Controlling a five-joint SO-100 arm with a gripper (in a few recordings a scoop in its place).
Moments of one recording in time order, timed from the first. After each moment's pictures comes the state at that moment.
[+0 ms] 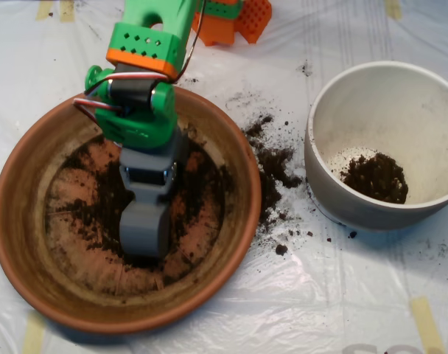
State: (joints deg) arm 22.5 67.8 87.6 68.7 -10.4
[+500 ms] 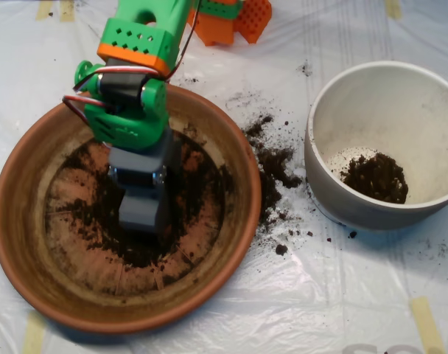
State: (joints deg) arm 23.6 67.9 85.6 66.3 -9.4
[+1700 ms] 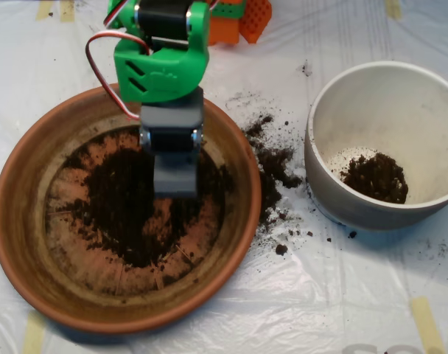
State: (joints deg) arm 14.1 88.2 88.3 69.5 -12.7
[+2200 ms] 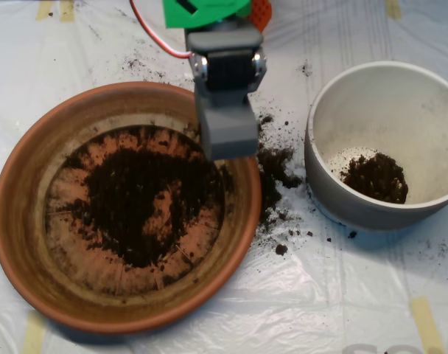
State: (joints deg) arm 2.6 99.7 78.9 80.1 -12.3
